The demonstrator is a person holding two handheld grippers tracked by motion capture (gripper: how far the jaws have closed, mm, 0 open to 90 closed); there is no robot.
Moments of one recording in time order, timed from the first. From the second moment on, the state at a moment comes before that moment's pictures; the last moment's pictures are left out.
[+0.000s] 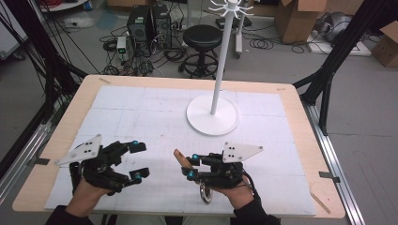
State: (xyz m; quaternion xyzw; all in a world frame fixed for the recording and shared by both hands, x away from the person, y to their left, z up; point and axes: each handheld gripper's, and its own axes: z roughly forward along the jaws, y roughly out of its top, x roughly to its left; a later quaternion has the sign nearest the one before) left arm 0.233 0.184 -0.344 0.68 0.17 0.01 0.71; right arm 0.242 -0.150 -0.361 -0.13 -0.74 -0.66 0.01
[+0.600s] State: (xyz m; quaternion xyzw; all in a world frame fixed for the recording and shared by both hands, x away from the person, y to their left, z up) left arm 0.242 0.125 -0.315 0.69 0.09 -0.05 0.71; right arm 0.231 -0.144 -0.351 -0.10 -0.72 -0.69 0.03
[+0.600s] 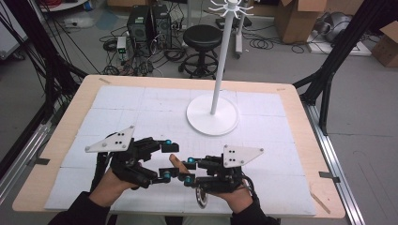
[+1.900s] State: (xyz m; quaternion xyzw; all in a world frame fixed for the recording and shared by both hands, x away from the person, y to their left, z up) left arm 0.239 0.118 -0.303 0.71 0.11 -0.02 0.69; right arm 0.235 -0.144 -0.352 -0.12 -0.70 -0.70 0.07
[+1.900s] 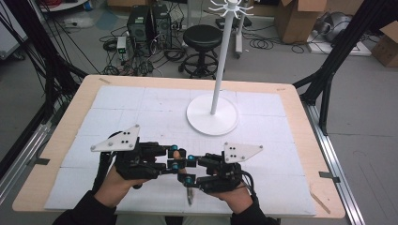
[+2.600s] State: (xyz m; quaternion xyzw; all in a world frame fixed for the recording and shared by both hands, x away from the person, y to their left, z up) left arm 0.230 0.113 -0.273 0.72 0.18 0.10 0.67; right arm 0.225 -0.135 -0.350 -0.17 -0.73 -0.66 -0.06
